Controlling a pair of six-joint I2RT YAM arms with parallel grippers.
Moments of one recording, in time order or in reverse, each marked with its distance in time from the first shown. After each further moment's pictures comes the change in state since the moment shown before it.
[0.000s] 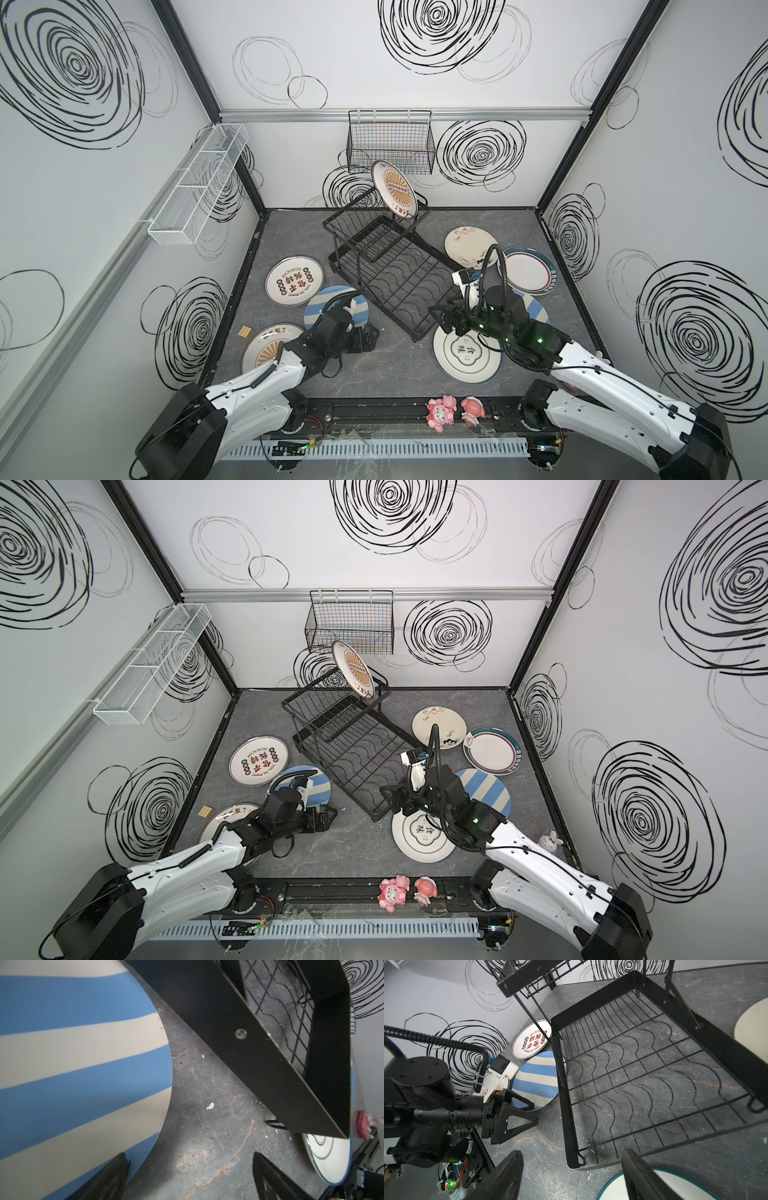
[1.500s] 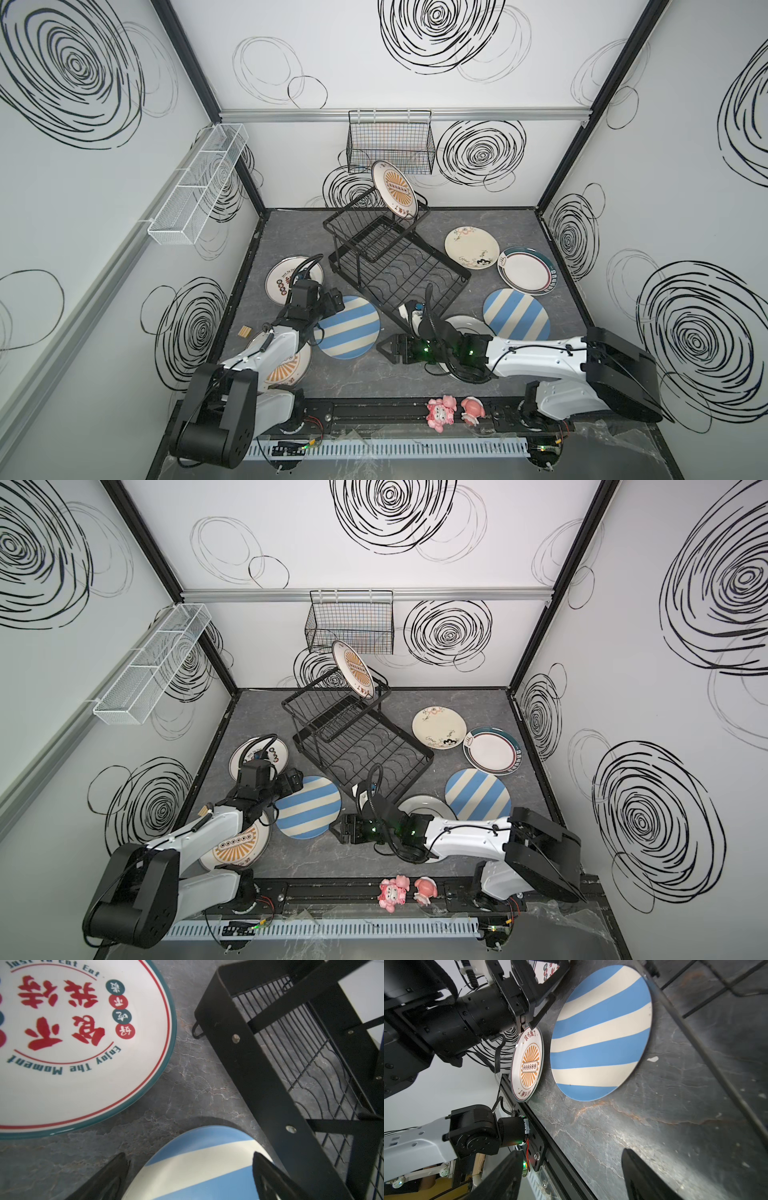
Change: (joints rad) left arm 0.514 0.218 0.125 0.136 -0.059 0.178; right arm 0.426 0.550 0.016 0.443 0.037 0.583
